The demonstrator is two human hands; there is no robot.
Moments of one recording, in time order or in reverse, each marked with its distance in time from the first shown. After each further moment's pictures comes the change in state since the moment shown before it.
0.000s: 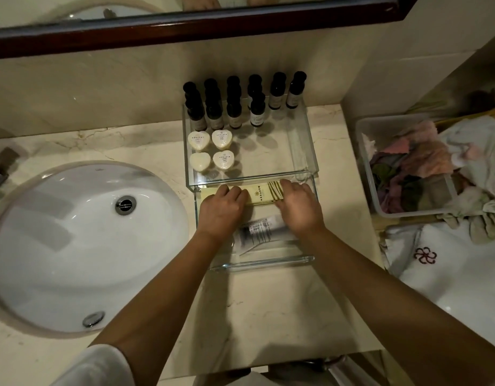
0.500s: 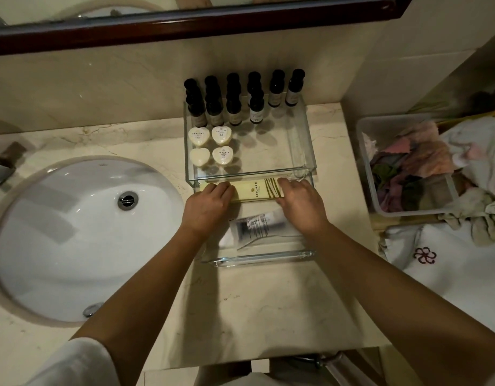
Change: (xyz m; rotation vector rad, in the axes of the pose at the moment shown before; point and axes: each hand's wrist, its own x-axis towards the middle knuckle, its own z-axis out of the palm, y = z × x) left_hand -0.015 -0.017 -0.002 0.026 -0.008 -0.009; right_hand -0.005 0.014 -0.003 -0.071 0.076 -0.151
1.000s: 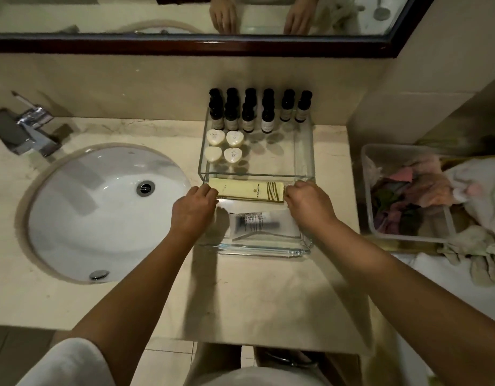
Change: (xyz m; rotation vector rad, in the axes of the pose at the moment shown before) left_hand -0.044 0.017 -0.030 0.002 0.001 -0.315; right_hand -0.012 0.012 -0.044 -0.086 -0.034 -0.157
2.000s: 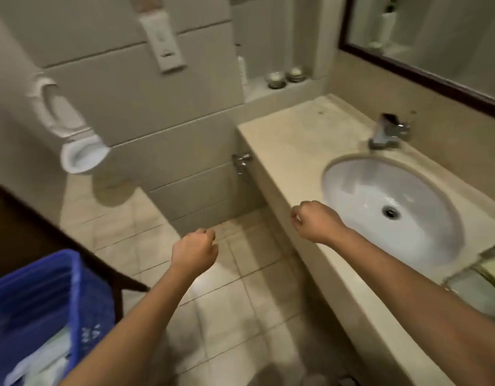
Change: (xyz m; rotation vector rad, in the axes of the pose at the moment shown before) left_hand -0.541 -0.074 -0.102 -0.161 -0.189 -1.390; right_hand -0.175 -0.452 0.009 -0.182 -0.225 -1.150
